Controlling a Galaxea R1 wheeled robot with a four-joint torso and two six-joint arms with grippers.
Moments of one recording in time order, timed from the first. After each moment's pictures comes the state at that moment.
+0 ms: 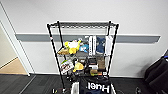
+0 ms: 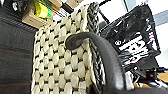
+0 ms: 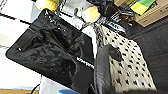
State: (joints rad) left arm 0.70 2.04 -1.08 -0.41 0.08 -0.10; right arm -0.74 2.02 -1.10 0.44 0.09 0.12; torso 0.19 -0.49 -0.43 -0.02
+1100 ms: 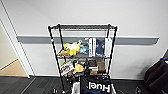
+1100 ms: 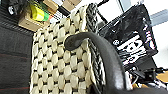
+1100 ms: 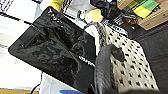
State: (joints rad) left arm 0.70 2.05 -1.08 -0.41 0.07 -0.10; right arm -0.74 2.02 -1.10 0.44 0.10 0.12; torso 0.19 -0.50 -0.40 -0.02
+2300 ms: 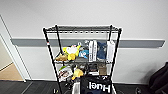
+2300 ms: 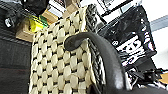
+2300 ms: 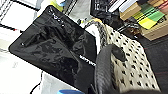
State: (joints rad) left arm 0.70 2.06 -1.08 -0.41 0.05 -0.09; right arm -0.74 2.02 -1.10 0.44 0.10 0.12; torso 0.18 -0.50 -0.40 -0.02
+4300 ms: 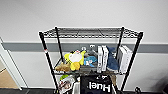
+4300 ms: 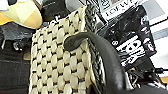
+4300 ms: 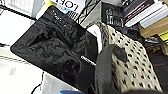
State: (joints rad) left arm 0.70 2.06 -1.08 -0.41 0.05 -0.09; right arm -0.73 2.02 -1.10 0.44 0.10 0.12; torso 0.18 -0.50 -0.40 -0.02
